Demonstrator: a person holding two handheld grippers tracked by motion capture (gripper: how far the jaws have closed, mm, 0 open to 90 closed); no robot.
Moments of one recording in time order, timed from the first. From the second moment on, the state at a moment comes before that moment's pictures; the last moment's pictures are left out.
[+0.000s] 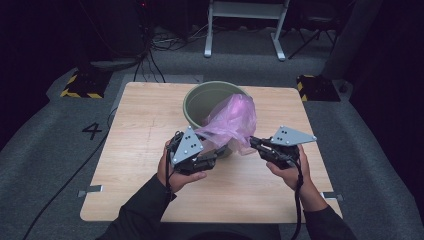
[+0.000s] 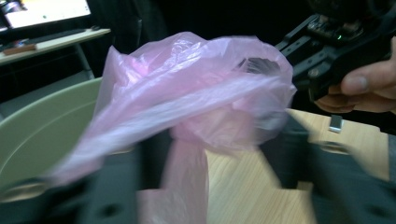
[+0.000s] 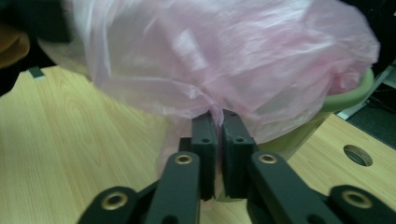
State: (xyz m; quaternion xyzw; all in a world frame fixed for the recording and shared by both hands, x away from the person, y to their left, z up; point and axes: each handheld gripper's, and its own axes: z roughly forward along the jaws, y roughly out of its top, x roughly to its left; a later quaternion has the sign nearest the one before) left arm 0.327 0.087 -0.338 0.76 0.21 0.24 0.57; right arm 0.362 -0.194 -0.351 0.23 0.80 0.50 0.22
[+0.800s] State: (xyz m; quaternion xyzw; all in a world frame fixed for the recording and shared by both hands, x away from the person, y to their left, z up) left arm 0.326 0.076 -0.354 0.82 0.12 0.25 0.50; right arm 0.354 -0.162 -0.286 0.17 0.80 0.47 0.32
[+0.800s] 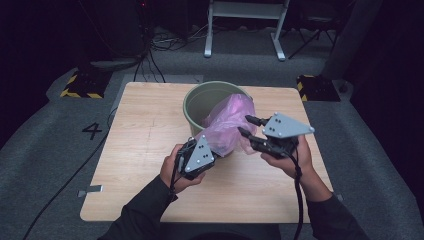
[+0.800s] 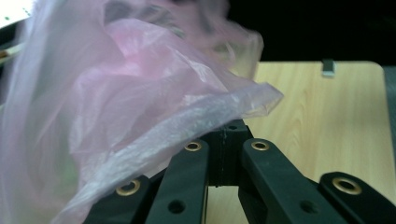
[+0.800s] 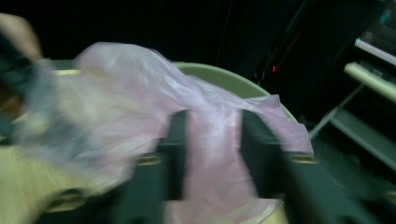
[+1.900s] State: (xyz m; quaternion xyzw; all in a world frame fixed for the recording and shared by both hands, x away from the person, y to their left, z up) left arm 0.345 0.131 -0.443 0.87 0.21 0.25 0.38; right arm 0.473 -0.215 -0.333 0.36 0.74 0.50 0.26
